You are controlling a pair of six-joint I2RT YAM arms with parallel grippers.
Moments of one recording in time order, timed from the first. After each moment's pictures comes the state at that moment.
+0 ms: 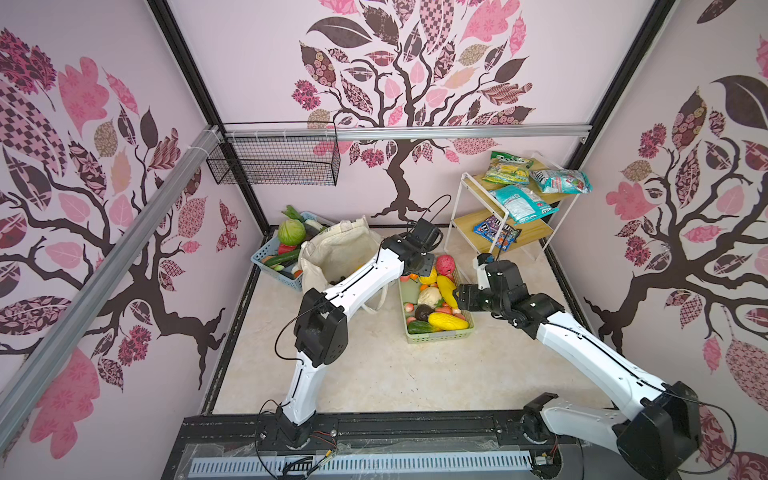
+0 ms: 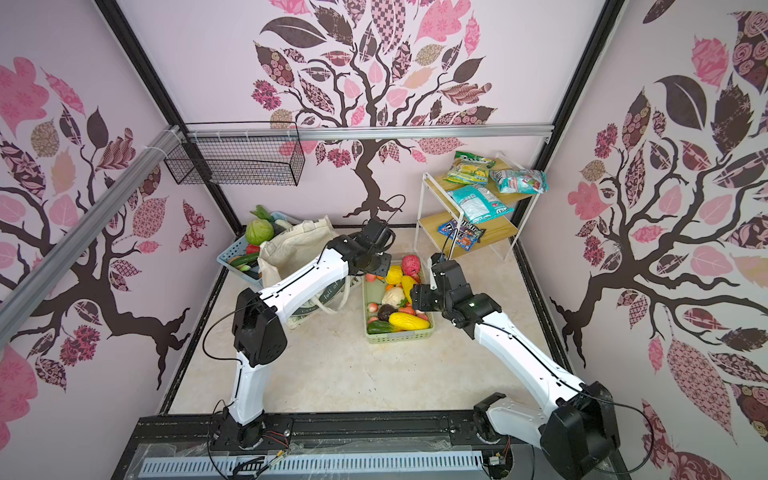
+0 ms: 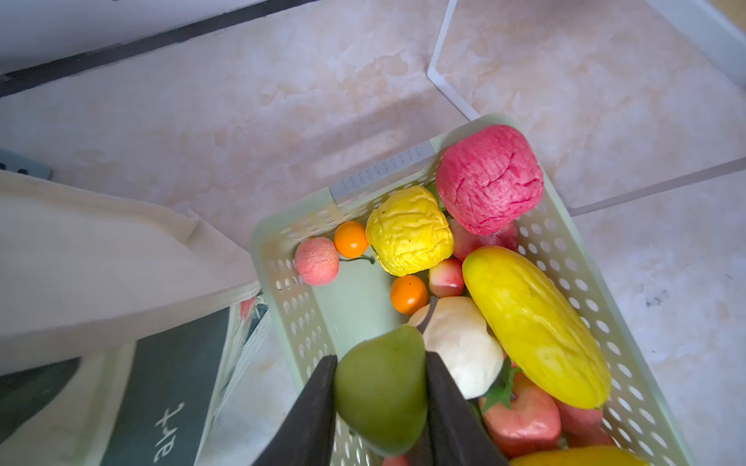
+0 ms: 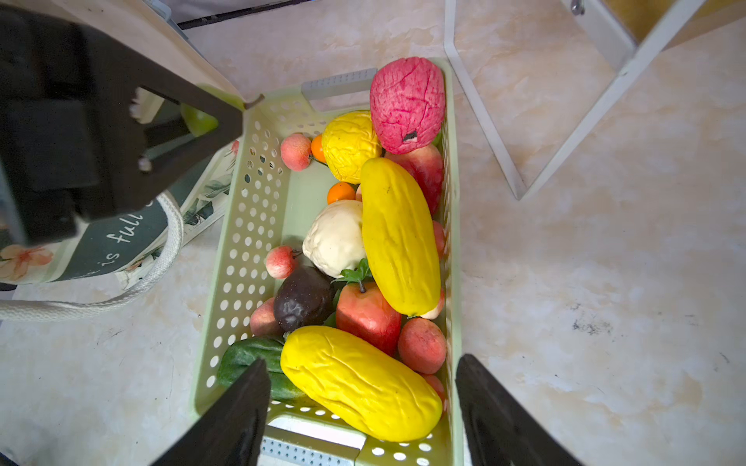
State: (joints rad) left arm -0.71 2.07 2.01 -0.88 -0.21 -0.31; right arm 0.45 1.16 0.92 -0.49 -0.01 0.41
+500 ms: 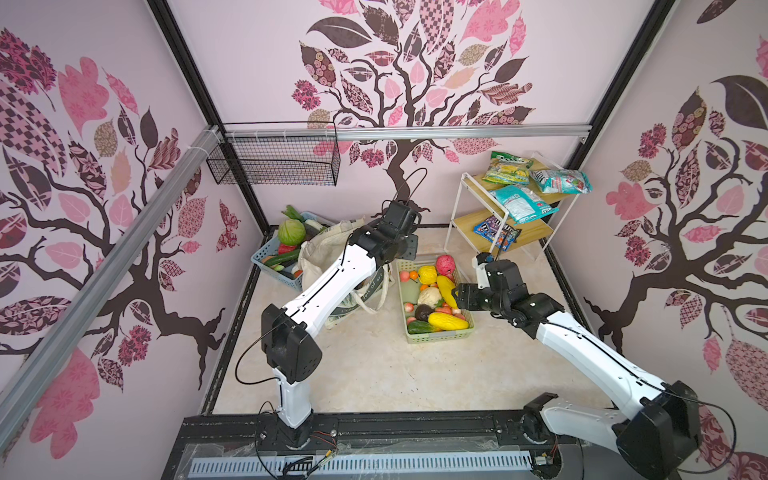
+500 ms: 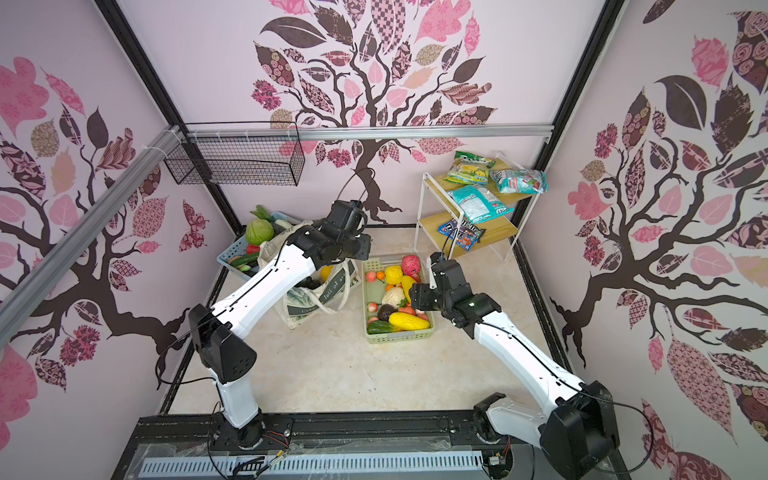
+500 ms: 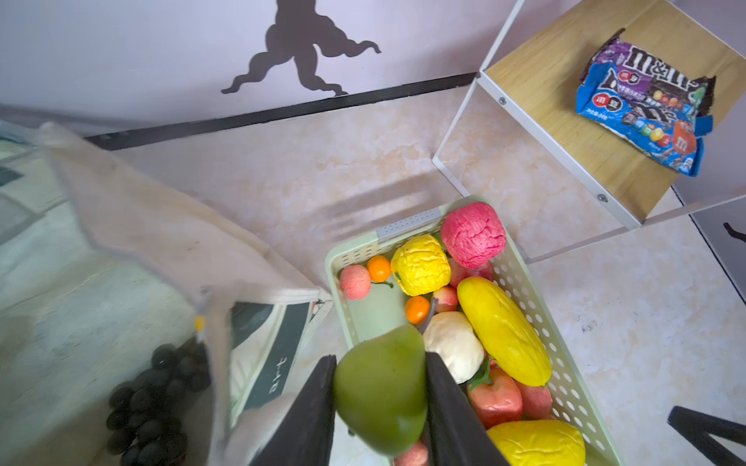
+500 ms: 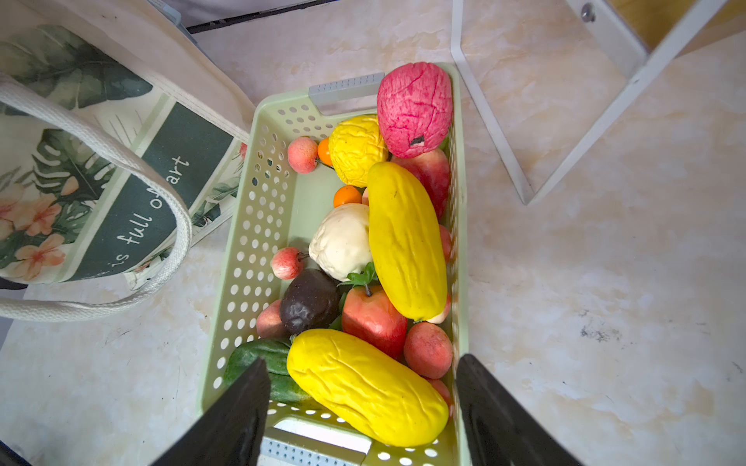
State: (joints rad) left arm -0.63 1.84 1.93 -0.86 -0.21 -0.31; right arm 0.45 1.17 0.93 -0.48 -0.03 0.41
